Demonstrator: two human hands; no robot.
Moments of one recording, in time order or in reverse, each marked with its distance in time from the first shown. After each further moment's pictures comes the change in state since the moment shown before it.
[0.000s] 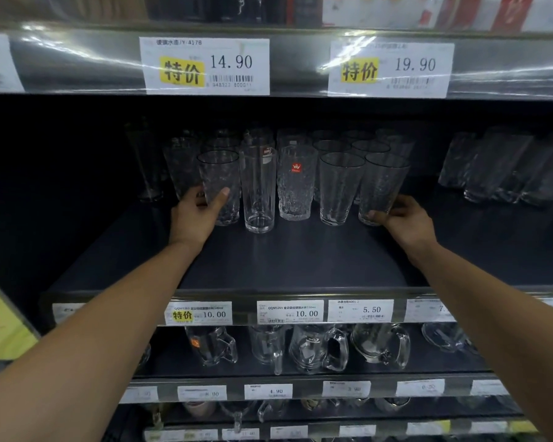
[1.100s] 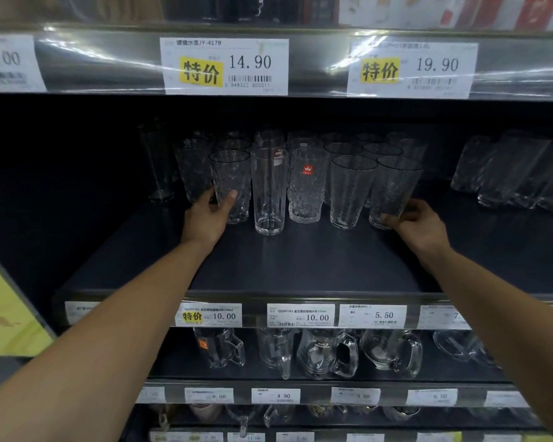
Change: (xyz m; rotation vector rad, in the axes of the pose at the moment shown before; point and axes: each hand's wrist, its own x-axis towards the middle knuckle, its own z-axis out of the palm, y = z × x) left_hand 0.000 0.001 0.000 0.027 -0.078 -0.066; right_hand -0.002 -0.003 0.001 0.006 -0.007 -0.007
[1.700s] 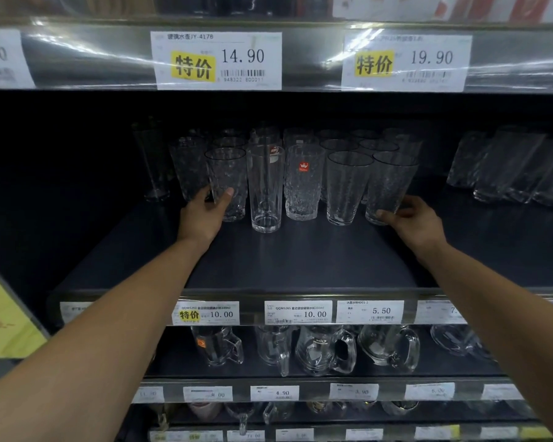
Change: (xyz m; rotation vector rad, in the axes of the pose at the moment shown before) left_hand -0.007 0.008 -0.001 -0.023 0.009 -0.023; right_hand 0.004 0.005 0.000 -0.046 0.000 -0.026
